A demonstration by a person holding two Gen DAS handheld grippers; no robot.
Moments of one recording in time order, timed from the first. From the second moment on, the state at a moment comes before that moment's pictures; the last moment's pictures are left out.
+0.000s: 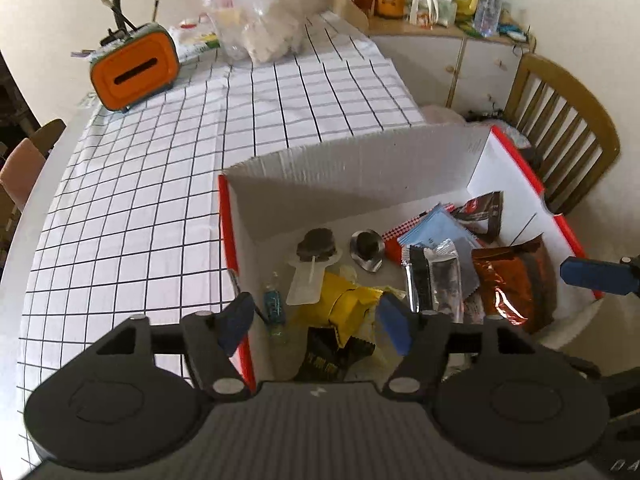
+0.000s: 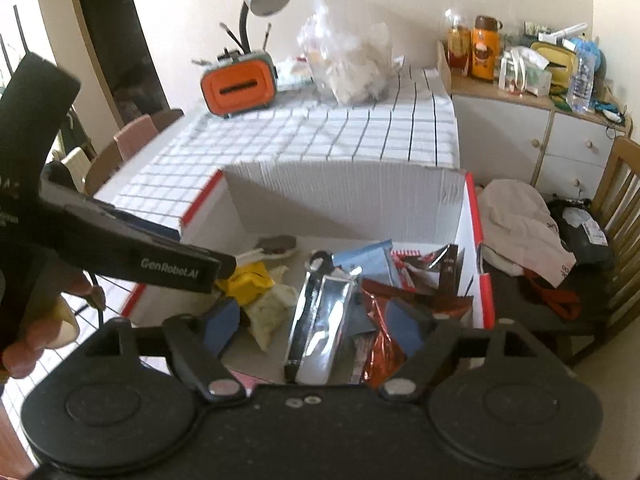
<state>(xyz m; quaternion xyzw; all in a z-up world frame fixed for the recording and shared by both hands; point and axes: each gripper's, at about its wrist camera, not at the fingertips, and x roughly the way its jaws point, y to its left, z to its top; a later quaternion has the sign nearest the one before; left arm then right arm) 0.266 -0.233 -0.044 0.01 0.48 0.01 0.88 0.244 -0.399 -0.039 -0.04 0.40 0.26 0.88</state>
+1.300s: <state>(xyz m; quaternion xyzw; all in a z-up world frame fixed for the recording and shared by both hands) 0.155 -0.196 0.019 -0.03 0.37 0.00 0.93 0.163 -0.407 0.017 0.03 0.32 0.22 0.92</state>
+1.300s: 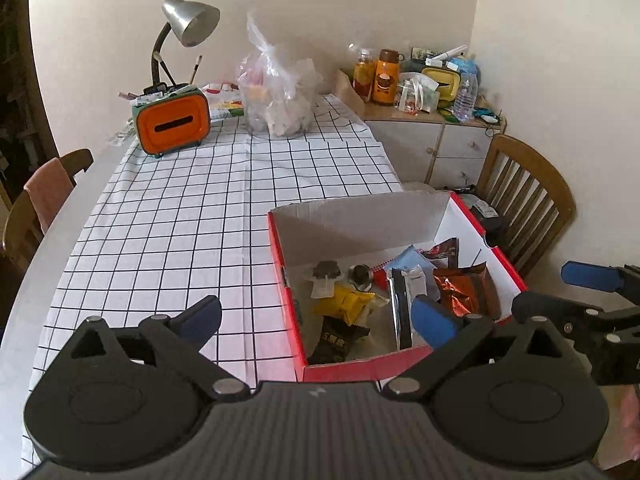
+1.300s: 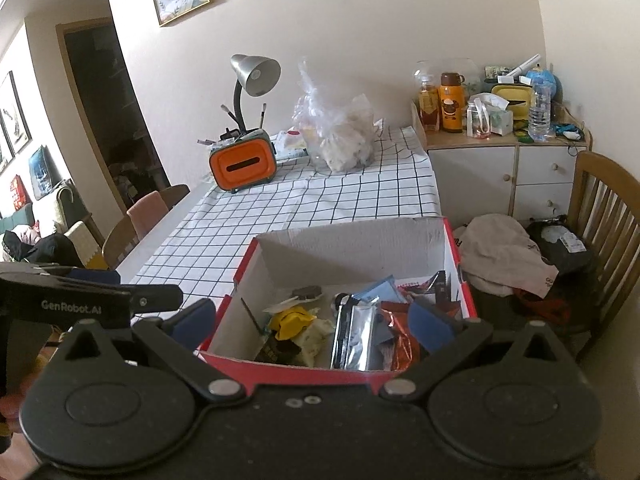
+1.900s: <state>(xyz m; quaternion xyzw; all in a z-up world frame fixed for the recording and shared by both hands) 0.147 -0.204 0.021 -0.02 0.37 -0.01 0.93 0.156 -0.405 0.020 0.03 0.32 0.22 0.92</state>
